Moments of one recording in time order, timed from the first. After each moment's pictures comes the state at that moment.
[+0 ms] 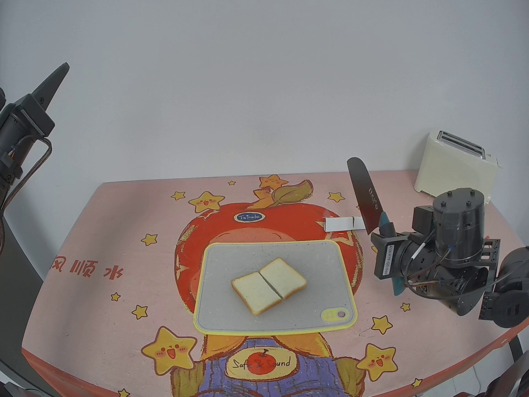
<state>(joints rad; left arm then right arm) -0.22 1.33 -0.69 -1.17 -0.21 -0.19 0.71 1.65 -0.65 -0.51 -0.51 0.33</state>
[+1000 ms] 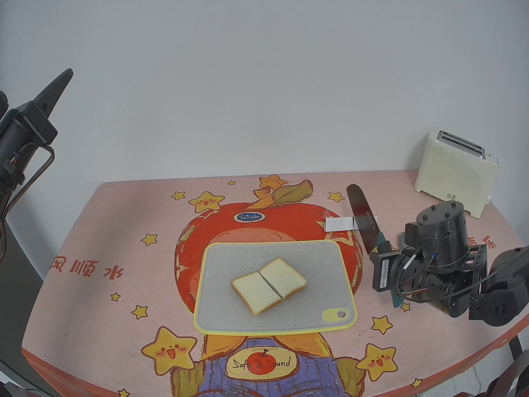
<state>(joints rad) -0.23 1.33 -0.66 -1.17 -0.23 -0.18 0.68 1.70 -0.63 -0.45 -0.46 0.34</state>
